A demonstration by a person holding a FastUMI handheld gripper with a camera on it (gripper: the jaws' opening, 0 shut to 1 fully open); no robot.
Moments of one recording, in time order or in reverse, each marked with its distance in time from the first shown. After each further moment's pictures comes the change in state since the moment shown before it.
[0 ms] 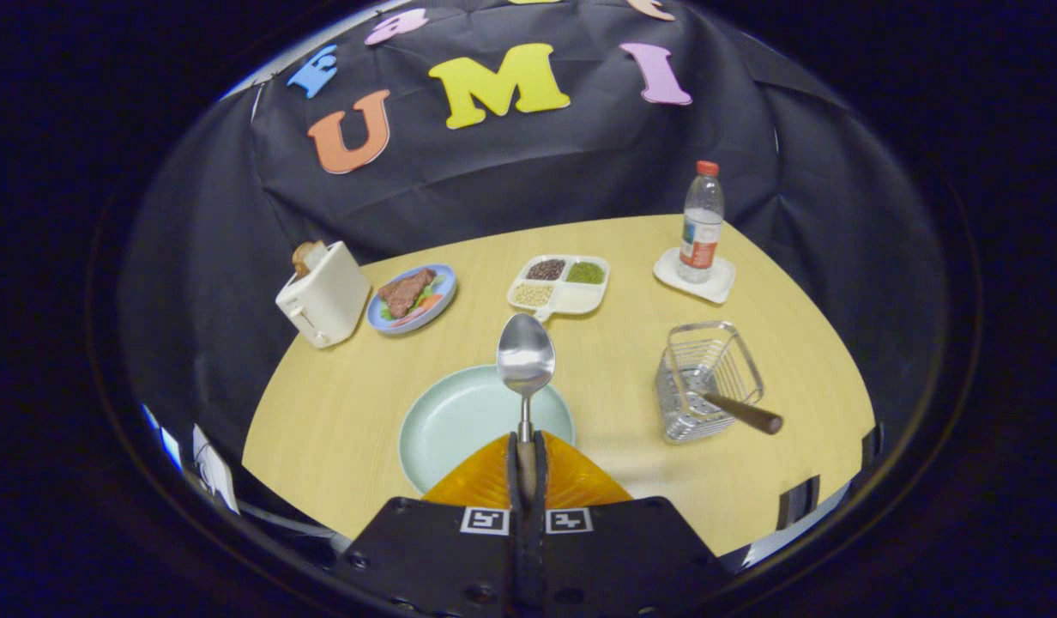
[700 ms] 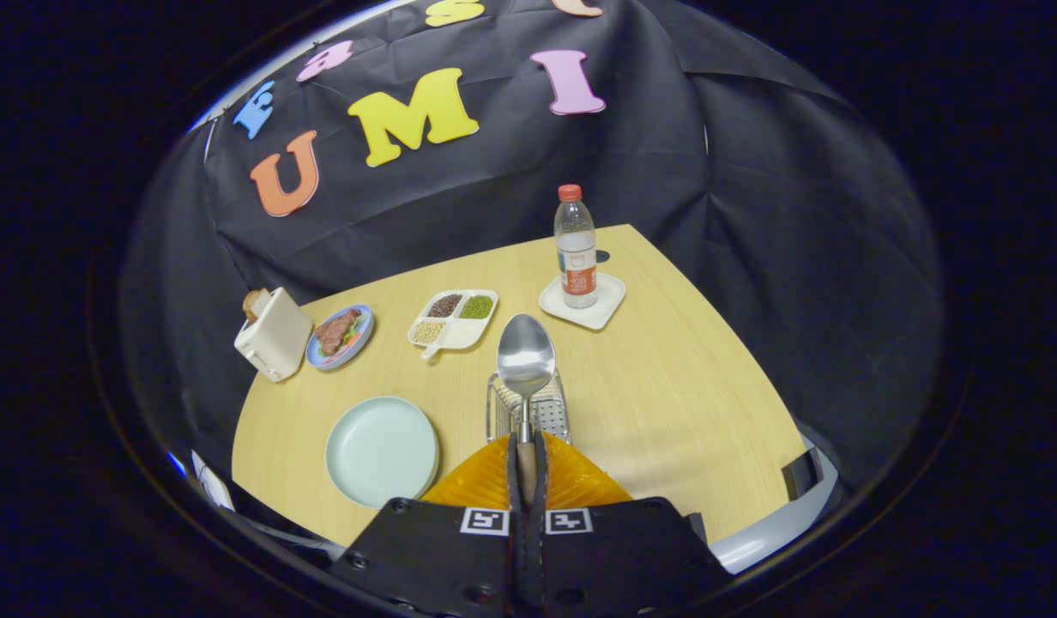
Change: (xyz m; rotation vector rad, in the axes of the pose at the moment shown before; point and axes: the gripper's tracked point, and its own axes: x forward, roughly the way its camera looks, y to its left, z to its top) arm -0.032 -0.142 0.036 0.093 -0.026 -0.084
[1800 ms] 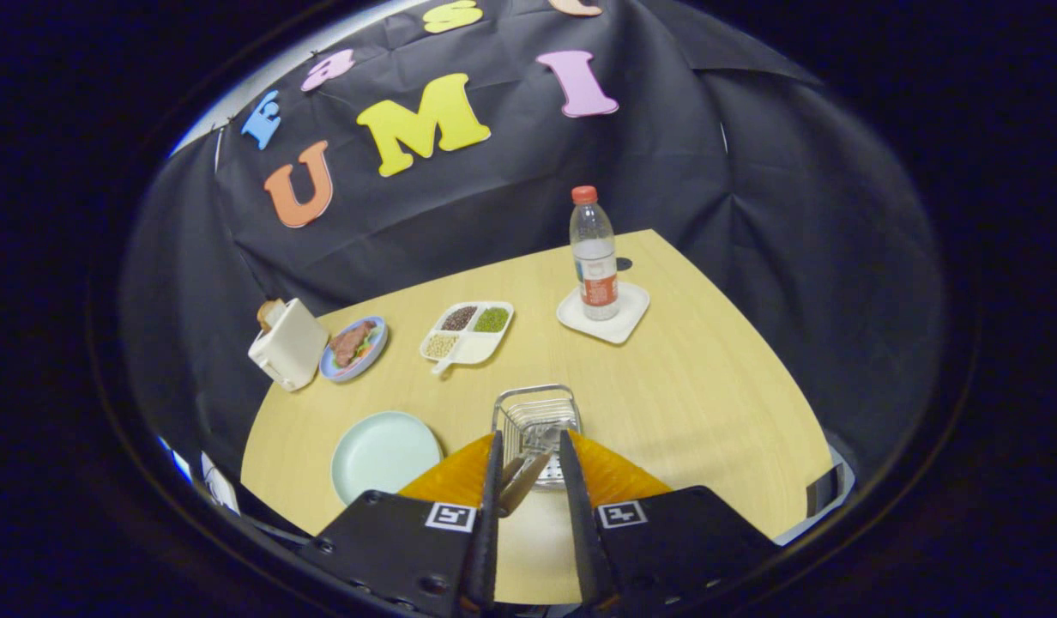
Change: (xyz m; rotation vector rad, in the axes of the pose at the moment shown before) arm 0.024 0.007 0.011 -0.002 -0.069 0.098
